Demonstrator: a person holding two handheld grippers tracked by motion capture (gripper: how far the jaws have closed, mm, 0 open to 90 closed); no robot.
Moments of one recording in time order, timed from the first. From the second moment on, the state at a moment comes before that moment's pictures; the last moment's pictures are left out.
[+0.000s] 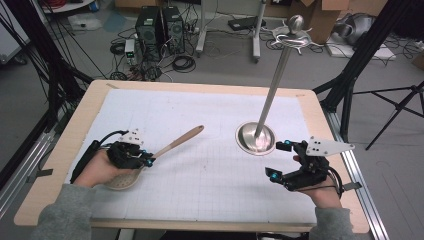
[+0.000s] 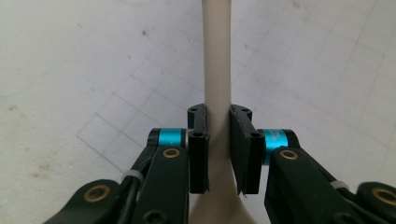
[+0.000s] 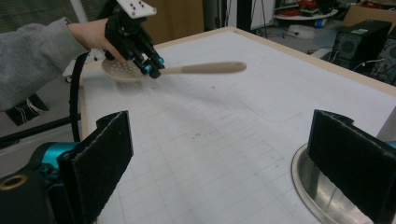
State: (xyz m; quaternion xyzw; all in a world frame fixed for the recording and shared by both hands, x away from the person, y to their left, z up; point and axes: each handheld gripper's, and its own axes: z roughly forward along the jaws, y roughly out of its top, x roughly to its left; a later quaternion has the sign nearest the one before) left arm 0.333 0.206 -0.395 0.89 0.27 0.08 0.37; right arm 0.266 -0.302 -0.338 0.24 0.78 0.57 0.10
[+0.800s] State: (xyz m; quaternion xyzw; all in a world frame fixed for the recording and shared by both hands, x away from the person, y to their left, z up) left arm 0.317 0.205 -0.367 0.86 0.29 0.09 0.42; right arm 0.270 -0.303 -0.339 0.24 0.78 0.57 0.10
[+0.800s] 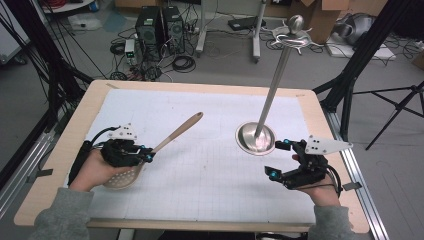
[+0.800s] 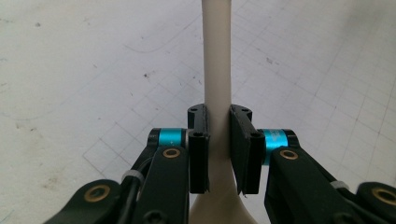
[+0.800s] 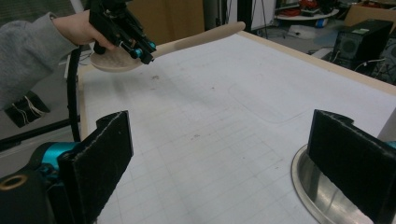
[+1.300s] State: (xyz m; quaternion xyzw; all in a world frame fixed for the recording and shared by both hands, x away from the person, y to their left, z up) left arm 0.325 0.190 -0.334 0.84 0.26 0.09 0.46; right arm 0.270 -0.306 -0.340 0.24 0.77 0.58 0.10
